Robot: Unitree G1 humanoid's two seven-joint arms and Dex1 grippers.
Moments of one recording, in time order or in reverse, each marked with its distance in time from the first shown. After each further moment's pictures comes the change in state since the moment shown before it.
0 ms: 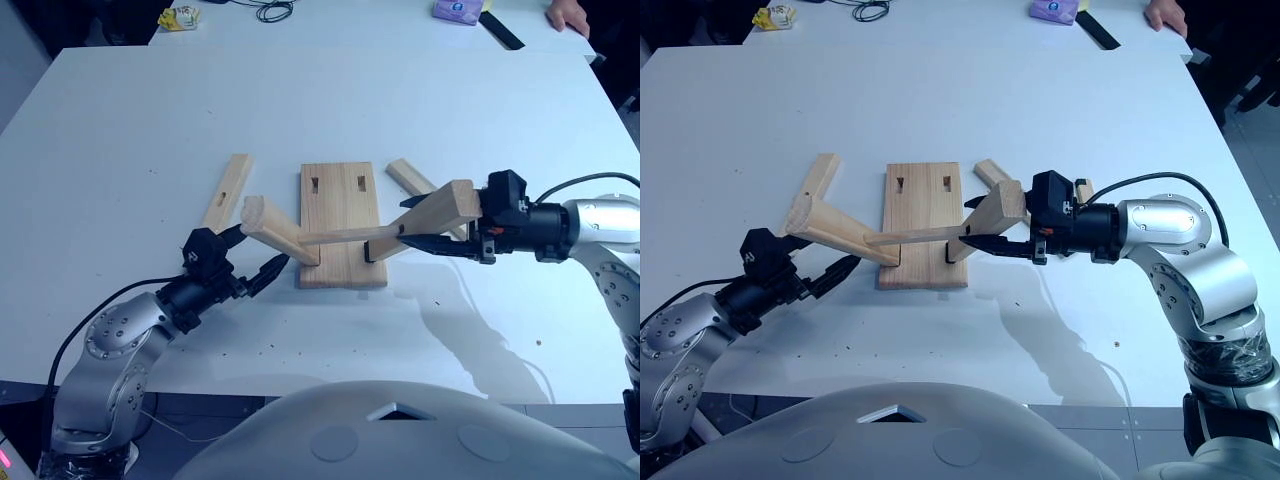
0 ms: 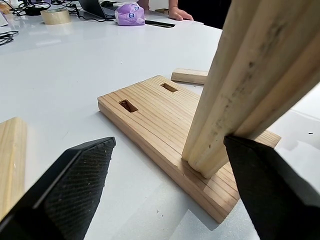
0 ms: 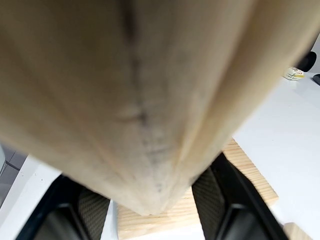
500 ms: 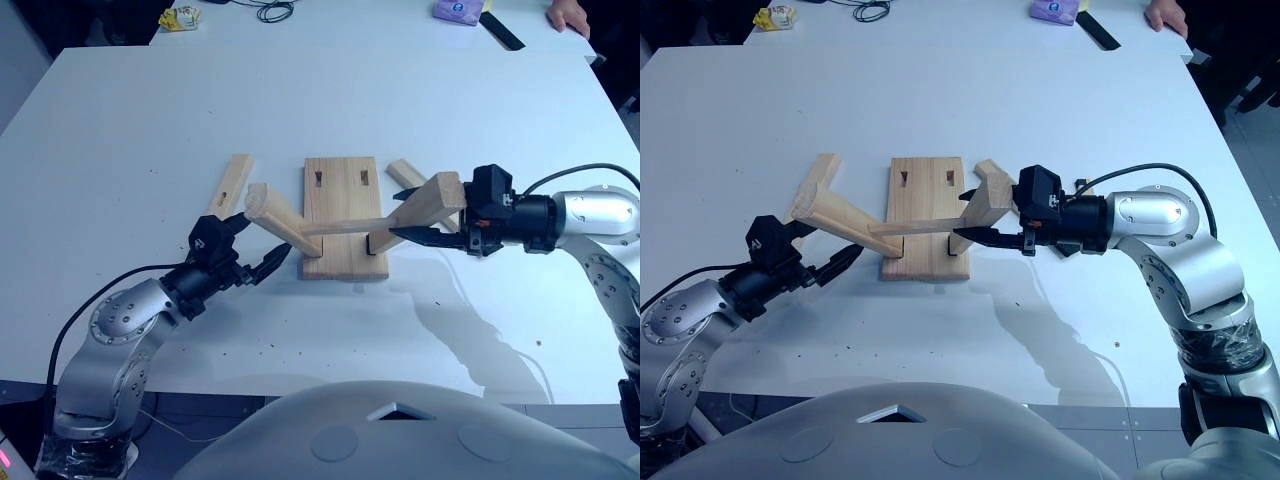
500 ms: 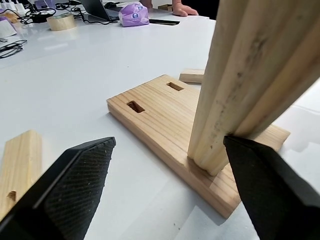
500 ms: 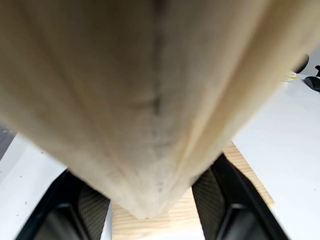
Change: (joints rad) left arm -0.098 0.018 -0.058 -0.010 0.059 0.058 0.059; right arm -0.080 0.000 0.086 0.027 -0.073 -0.019 -0.049
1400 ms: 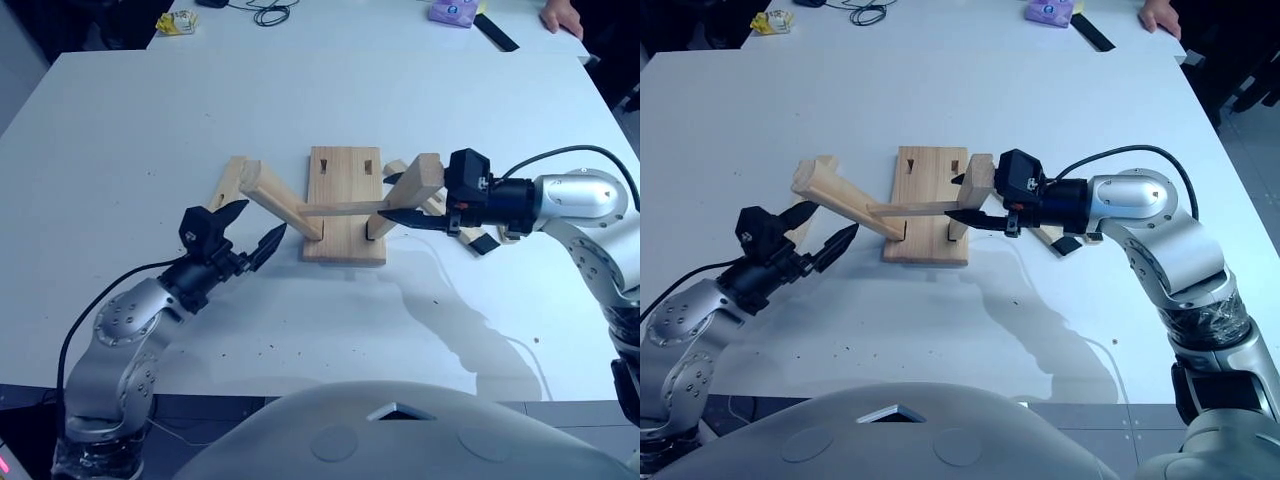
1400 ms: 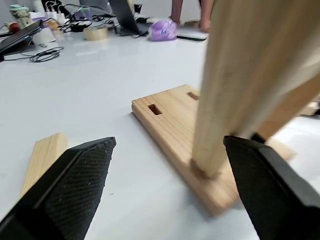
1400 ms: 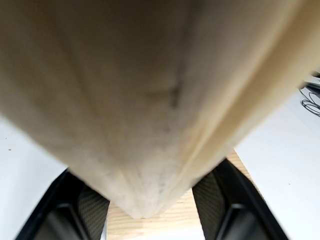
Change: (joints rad) left arm 0.021 -0.076 0.093 -0.022 -0.074 -0.014 0.039; right arm -0.100 0.016 0.107 0.068 -0.049 0.007 -0.103
